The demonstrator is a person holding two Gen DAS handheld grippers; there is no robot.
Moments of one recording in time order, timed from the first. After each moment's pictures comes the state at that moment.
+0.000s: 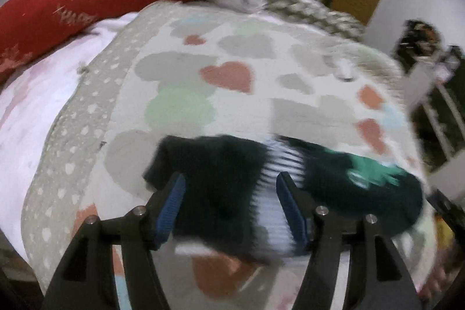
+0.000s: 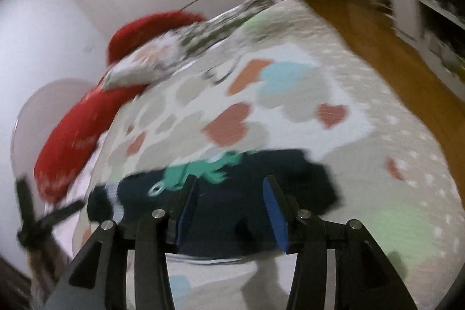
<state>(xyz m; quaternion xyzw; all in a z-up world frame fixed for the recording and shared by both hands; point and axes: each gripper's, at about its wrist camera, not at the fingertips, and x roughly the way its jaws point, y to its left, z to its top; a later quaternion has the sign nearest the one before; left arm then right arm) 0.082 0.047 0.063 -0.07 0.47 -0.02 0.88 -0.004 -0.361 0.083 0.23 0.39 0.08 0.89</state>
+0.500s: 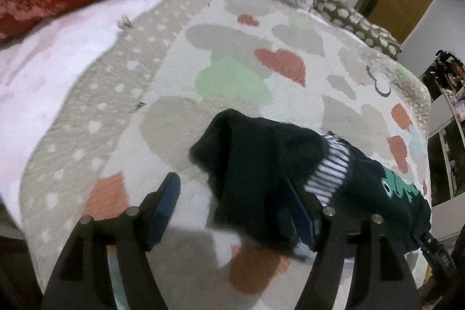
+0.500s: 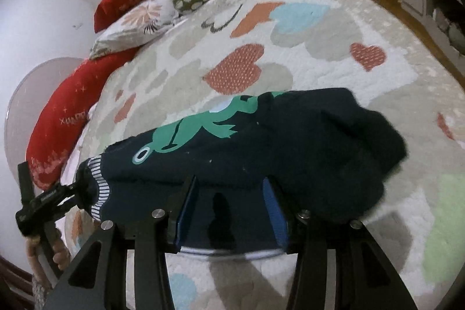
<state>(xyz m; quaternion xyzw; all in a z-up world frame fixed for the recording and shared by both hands) 0.050 0.086 0.052 -0.14 0.48 0.04 0.86 0.003 -0.337 0.031 0.24 0.46 0.08 0.85</state>
